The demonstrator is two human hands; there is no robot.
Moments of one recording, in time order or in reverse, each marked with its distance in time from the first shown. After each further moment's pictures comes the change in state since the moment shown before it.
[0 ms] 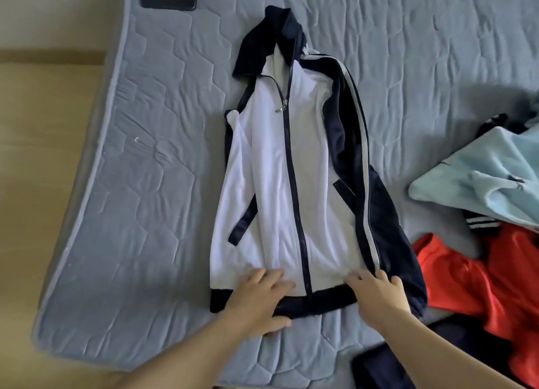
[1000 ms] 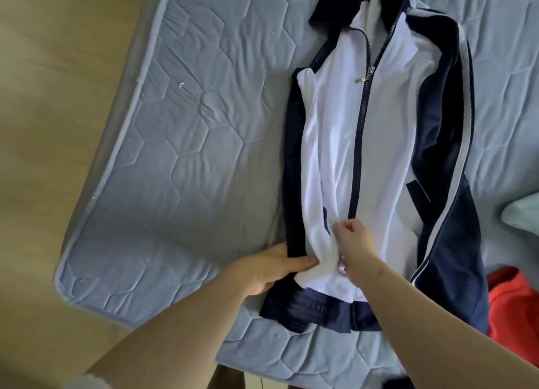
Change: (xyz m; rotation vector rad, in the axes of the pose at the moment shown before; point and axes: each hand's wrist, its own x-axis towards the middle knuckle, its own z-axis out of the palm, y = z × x) left_hand 0.022 -0.066 -0.006 -1.728 -0.188 -0.260; right_hand 0.097 -0.114 -0.039 1.430 -0.070 0.379
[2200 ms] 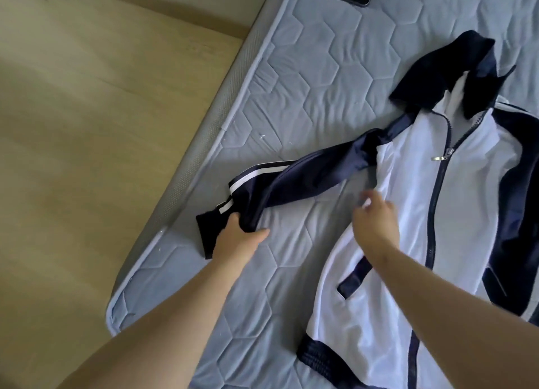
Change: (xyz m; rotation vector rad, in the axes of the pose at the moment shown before) left_hand -0.064 0.060 -0.156 0.136 0.982 0.129; right_hand -0.004 -0.133 0.097 -0.490 0.218 -0.599
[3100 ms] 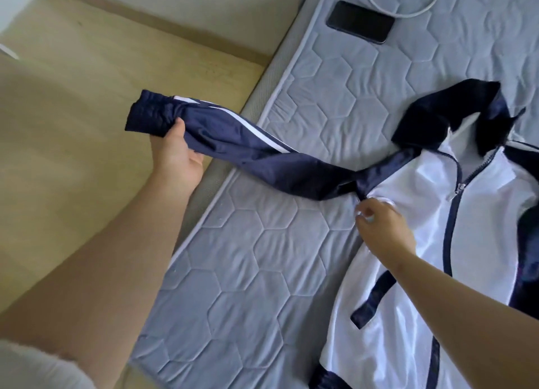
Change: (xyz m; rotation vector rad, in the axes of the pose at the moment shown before) left_hand 0.051 0.123 -0.138 -1.321 0.176 0.333; right_hand 0.032 -0.029 -0.006 -0.230 -0.096 -0.198
